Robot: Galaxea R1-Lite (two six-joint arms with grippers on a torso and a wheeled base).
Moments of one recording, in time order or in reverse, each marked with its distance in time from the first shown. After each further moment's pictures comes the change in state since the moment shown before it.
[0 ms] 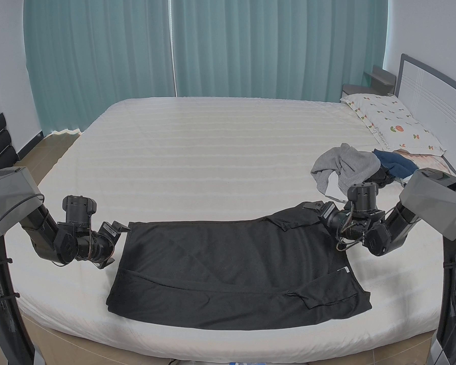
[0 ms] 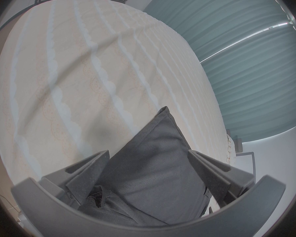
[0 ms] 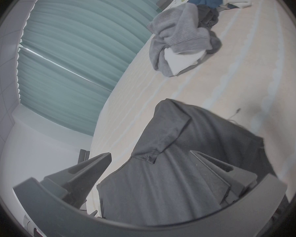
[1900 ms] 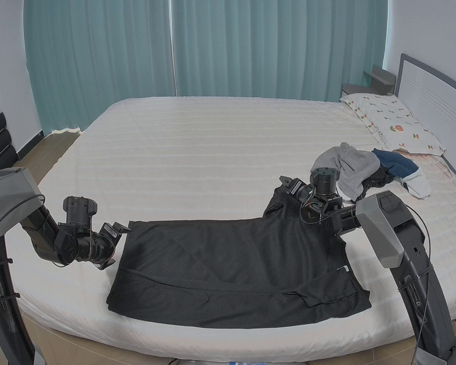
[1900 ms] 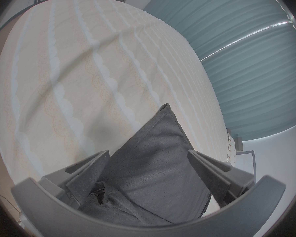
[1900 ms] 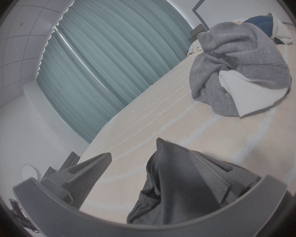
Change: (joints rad) left arm -0.004 0.001 0.005 0.000 -0.004 0.003; right arm 0.047 0.478 -0.945 0.194 -0.193 -0.240
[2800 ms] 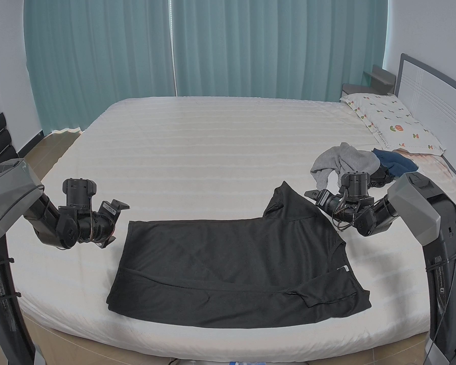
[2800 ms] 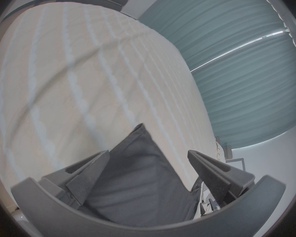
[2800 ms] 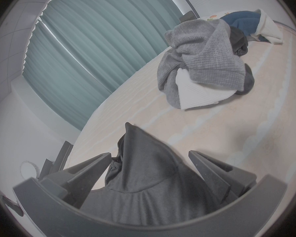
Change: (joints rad) left arm 0.009 0.015 -0.157 0.010 0.010 -0.040; right arm -0.119 -0.247 0.474 -0.007 0.153 -0.040
